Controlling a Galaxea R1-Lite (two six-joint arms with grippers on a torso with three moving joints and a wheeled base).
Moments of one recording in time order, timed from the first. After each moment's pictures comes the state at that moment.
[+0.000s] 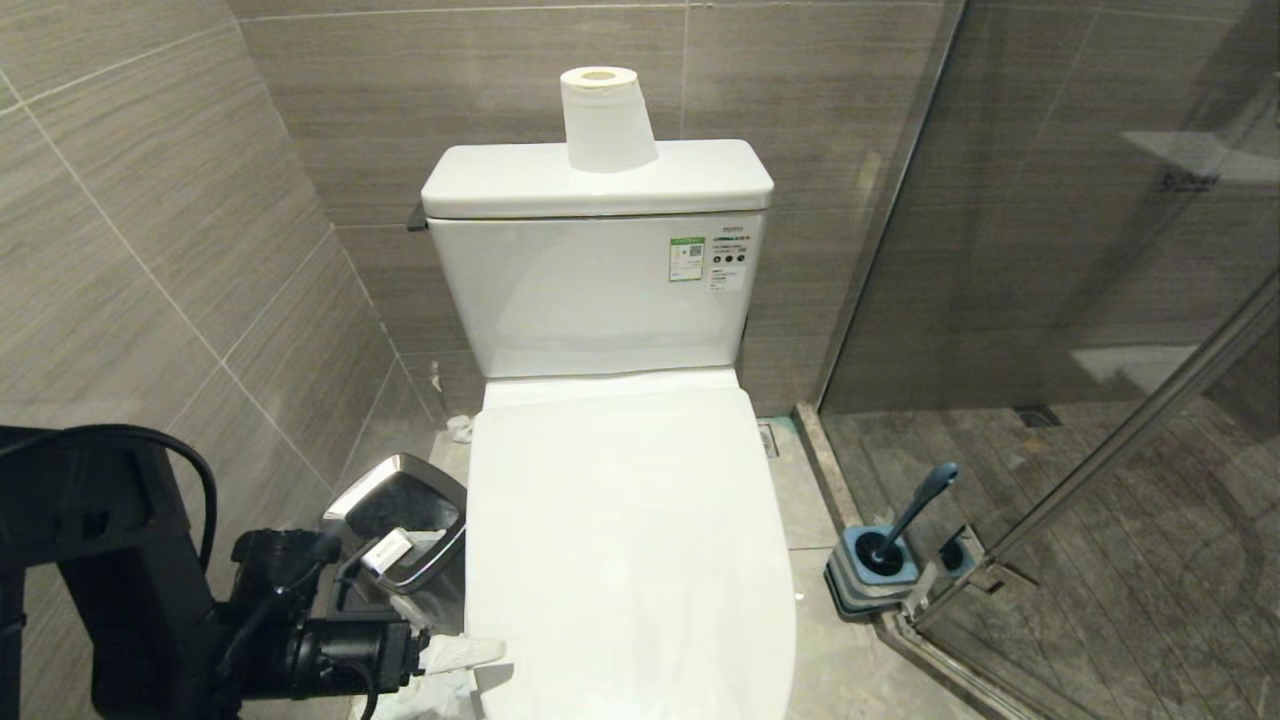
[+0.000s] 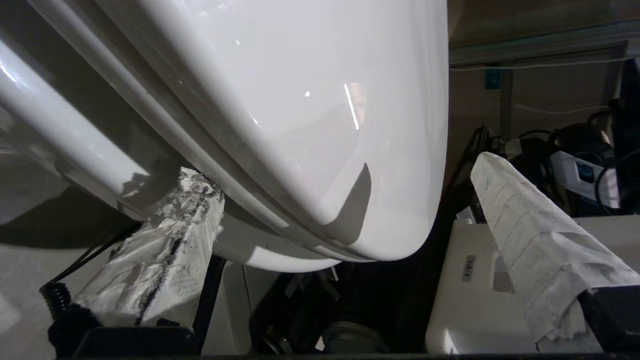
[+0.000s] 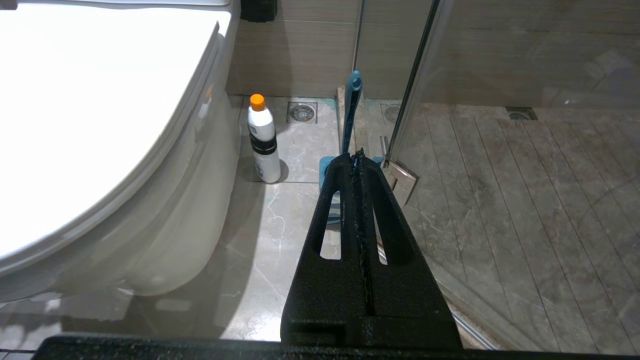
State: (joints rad) left arm -0.05 2.19 -0.45 -0.85 -1.18 -0.11; right arm 0.00 0.00 0.00 -0.01 0.00 0.00
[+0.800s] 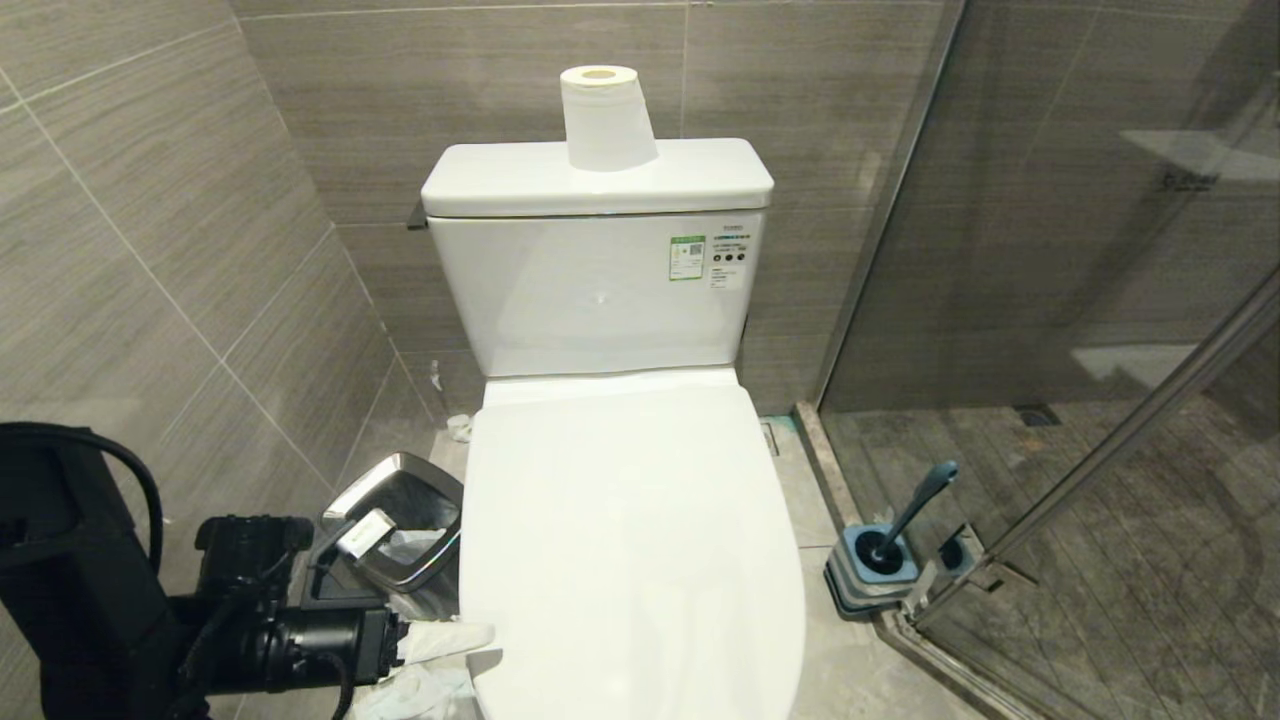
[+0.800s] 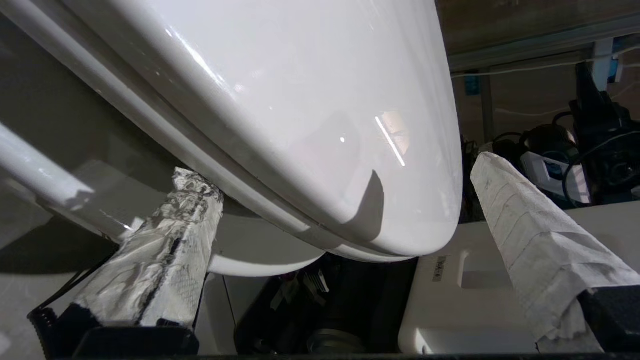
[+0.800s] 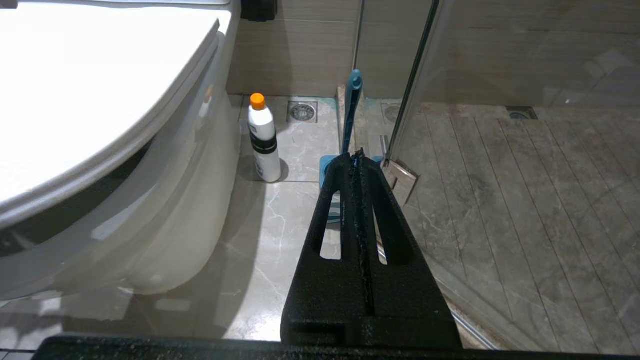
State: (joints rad) left arm -0.05 2.06 -0.40 -0.87 -1.23 -0.15; right arm 0.00 0.00 0.00 -0.01 0.00 0.00
